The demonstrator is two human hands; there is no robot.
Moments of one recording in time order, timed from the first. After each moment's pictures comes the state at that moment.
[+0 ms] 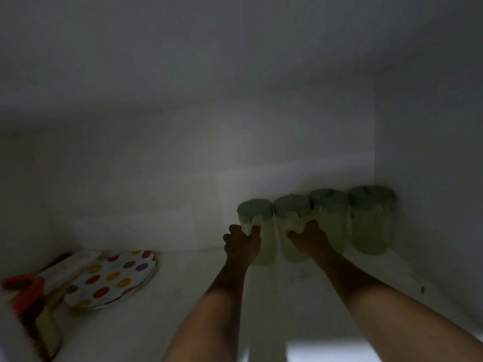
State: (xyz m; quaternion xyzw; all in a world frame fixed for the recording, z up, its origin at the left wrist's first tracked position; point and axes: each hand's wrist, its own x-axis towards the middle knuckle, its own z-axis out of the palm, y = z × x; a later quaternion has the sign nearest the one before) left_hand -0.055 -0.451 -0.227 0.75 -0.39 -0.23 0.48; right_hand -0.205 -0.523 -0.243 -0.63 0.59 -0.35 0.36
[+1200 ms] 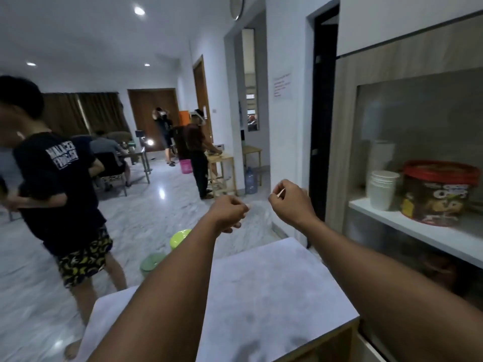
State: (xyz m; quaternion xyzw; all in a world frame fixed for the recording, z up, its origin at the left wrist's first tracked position) left_hand 0.198 0.442 -0.214 0.87 -0.06 -0.02 0.48; right_hand 0.189 0.264 -0.225 -0.88 0.01 -0.25 0.40
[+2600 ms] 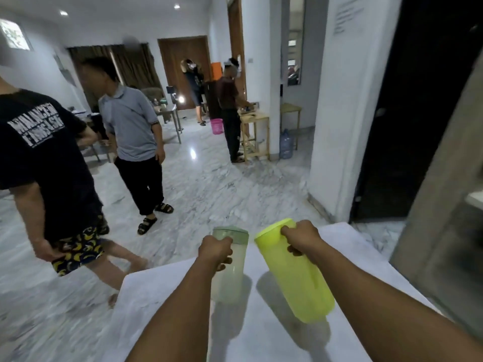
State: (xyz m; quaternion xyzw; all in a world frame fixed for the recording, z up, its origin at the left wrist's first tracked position) left_hand 0.352 0.587 -0.400 0.77 0.25 -0.07 0.58; right_hand 0.374 0.368 -0.386 -0.84 0.12 0.07 0.53
